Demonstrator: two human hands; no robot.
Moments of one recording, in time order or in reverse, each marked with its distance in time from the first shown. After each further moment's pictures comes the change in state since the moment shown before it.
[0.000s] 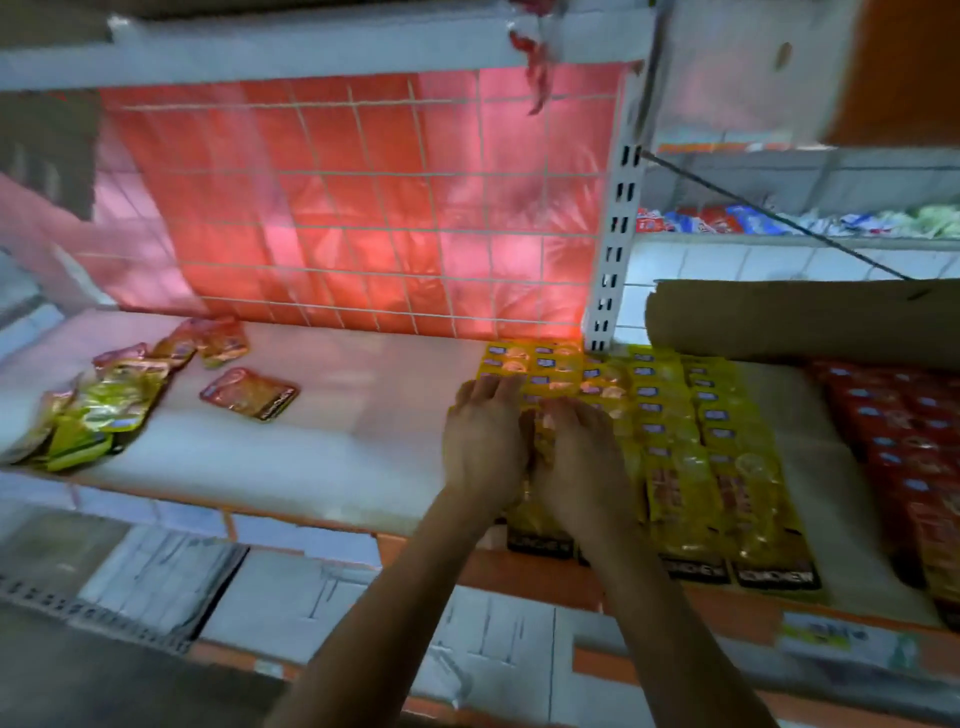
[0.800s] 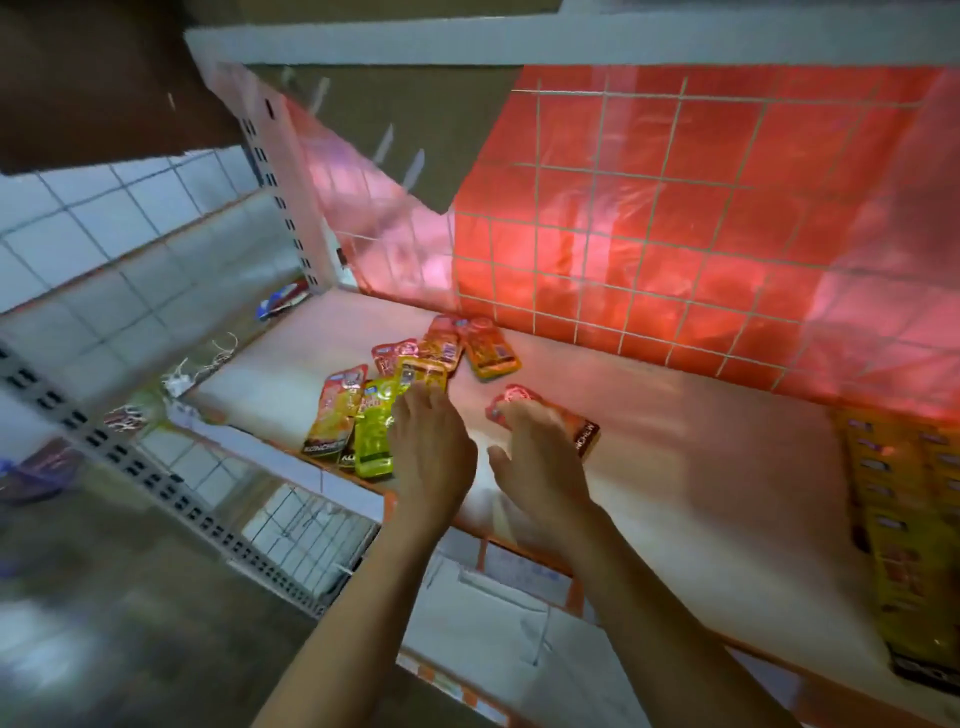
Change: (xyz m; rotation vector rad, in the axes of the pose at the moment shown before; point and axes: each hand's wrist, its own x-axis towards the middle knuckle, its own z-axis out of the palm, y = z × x) left_hand 0.010 -0.366 -0.145 0.289 0.040 -0.507; right_hand 0.054 -0.303 0.237 0.074 -0.326 -0.245
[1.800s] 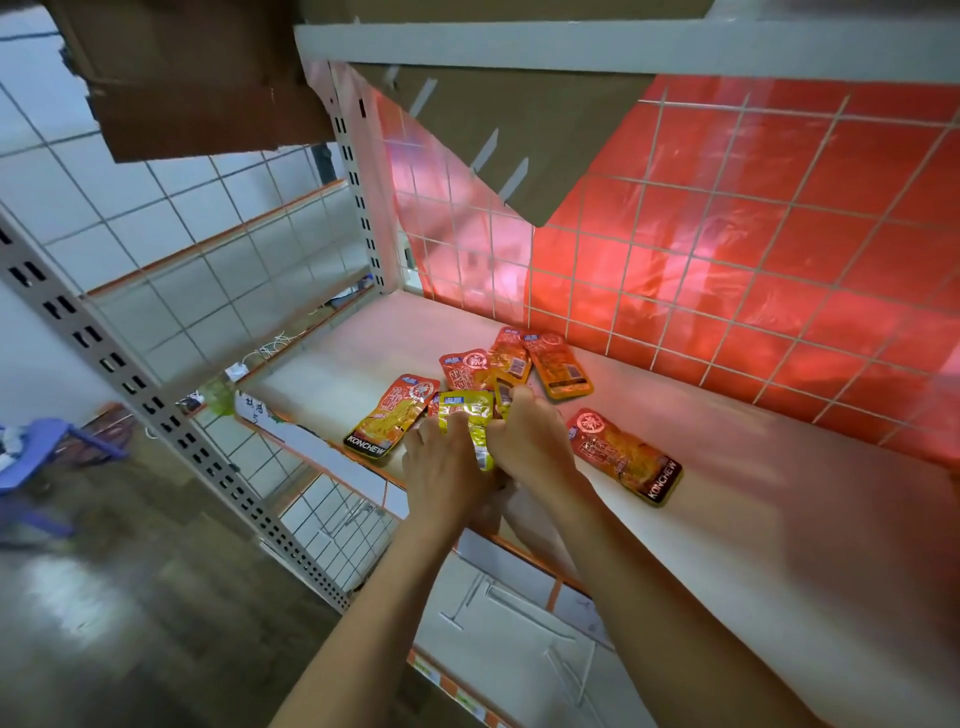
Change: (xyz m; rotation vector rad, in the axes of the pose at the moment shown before) left_hand 0.018 -0.062 -0.004 -0.099 -0.146 -0.085; right_hand 0.071 -0.067 0.044 0.121 -0.132 0.201
